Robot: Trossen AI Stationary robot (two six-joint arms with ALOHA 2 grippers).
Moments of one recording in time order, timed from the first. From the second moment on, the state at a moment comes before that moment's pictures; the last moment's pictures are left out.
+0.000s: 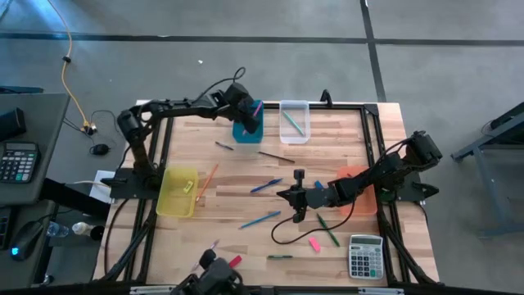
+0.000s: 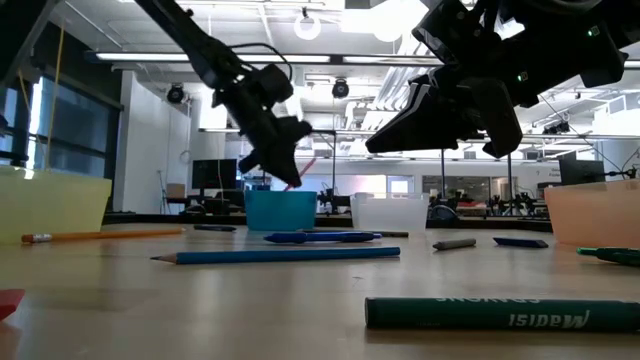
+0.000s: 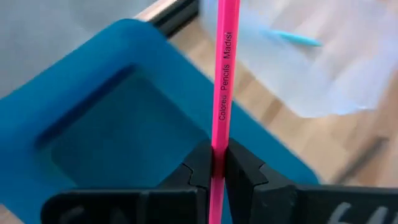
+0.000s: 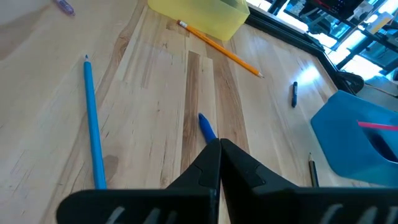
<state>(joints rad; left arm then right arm) 0.75 1.84 1.21 -0.25 0.10 -0.18 0.34 1.64 0.64 0.51 0.49 -0.21</state>
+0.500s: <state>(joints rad) 0.76 1.85 1.21 -0.23 0.01 -0.18 0.34 1.64 0.64 0.51 0.49 -0.21</state>
